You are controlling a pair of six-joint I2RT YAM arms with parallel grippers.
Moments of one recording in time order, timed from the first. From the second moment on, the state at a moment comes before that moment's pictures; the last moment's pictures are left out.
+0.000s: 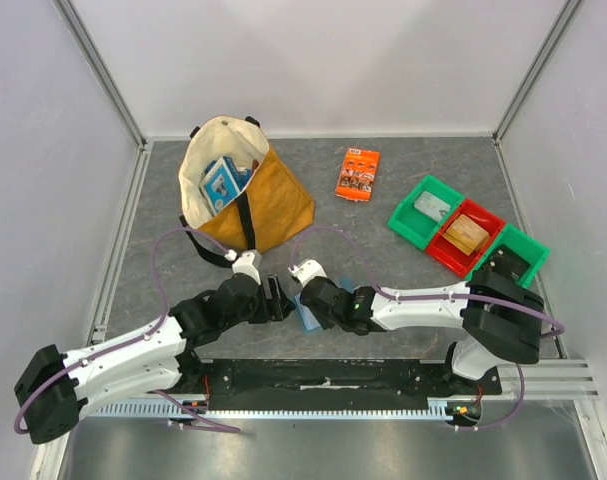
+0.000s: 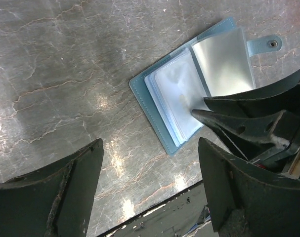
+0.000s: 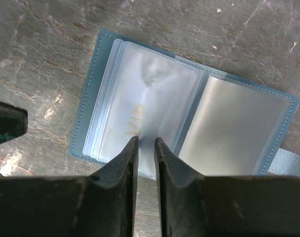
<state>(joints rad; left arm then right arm) -0.92 0.83 0.38 -0.25 -0.17 -0.88 1.20 1.57 0.80 -0.18 0.33 0.37</state>
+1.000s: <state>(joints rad) -0.92 1.34 0.50 0.19 -0.03 -1.01 0.77 1.49 0.50 0.28 -0.29 0.46</state>
